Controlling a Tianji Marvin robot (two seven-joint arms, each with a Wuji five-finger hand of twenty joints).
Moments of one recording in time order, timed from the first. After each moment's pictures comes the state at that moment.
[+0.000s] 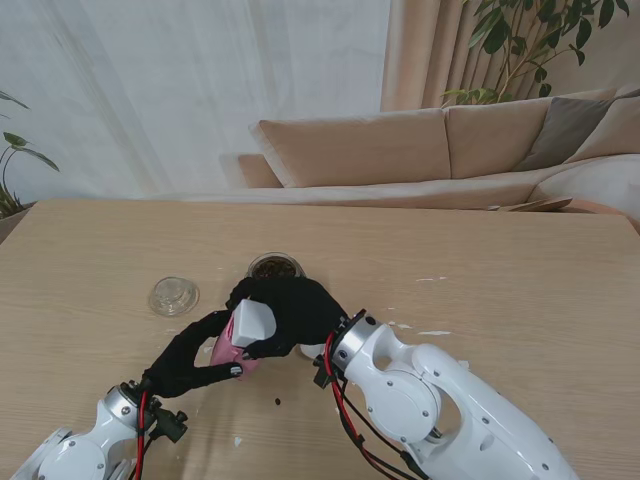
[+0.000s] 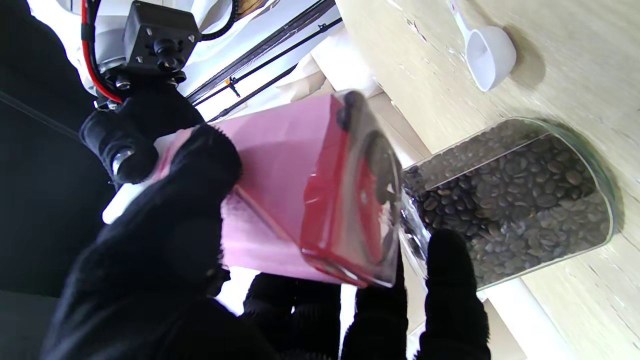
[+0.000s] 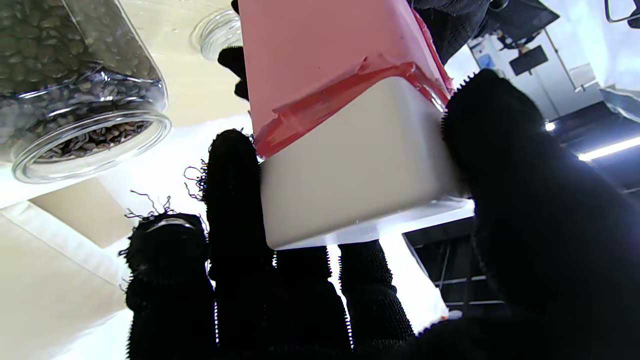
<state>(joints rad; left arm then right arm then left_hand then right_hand) 1.85 -1.07 -1.38 -1.59 0.01 -0.75 -0.17 -1.46 -1.11 0.85 -1.89 -0.65 -0.07 -0.01 0.87 -0.49 0.51 -0.13 0.30 0.25 0.51 0.42 0.40 0.19 0.39 0.45 0.25 0.25 0.36 0.61 0.06 0.36 0.72 0.72 0.56 -0.86 0.84 -0.21 0.58 0.05 0.82 0.45 0.83 0.18 0.78 0.53 0.98 0.20 0.88 0.62 0.70 0.31 1.52 0.91</state>
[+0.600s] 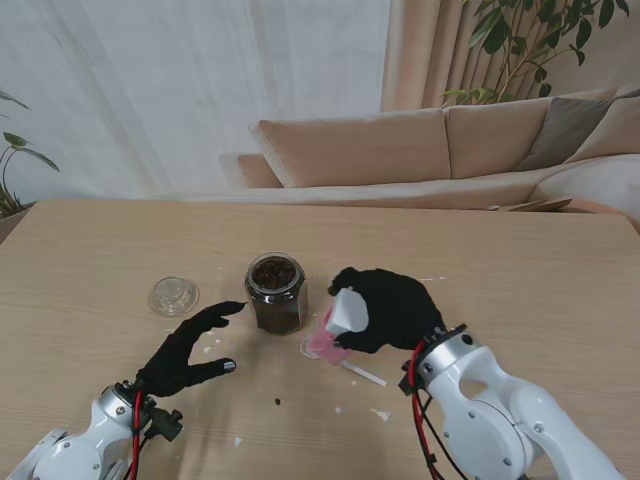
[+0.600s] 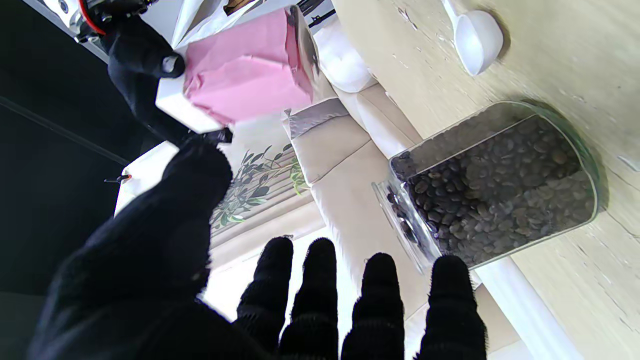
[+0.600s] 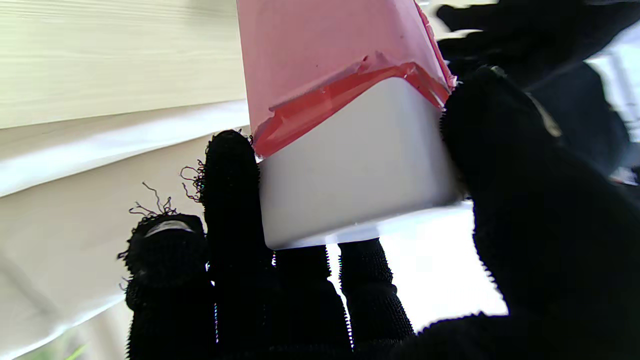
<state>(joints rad) 1.86 -1.07 -1.40 -1.59 0.02 -0.76 -0.15 -1.87 -1.09 1.26 -2.19 -0.91 0.05 0.09 0.80 -0.46 0.55 -0.11 0.23 0.19 0.40 0.32 0.28 0.17 0.33 0.40 0.16 0.22 0.18 0.58 0.04 0.34 0.30 0.78 0.56 -0.87 0.84 -0.21 0.59 0.05 0.82 0.45 0.84 0.18 0.78 0.53 0.99 0.21 0.90 0.65 0.71 0.31 1.54 0.91</state>
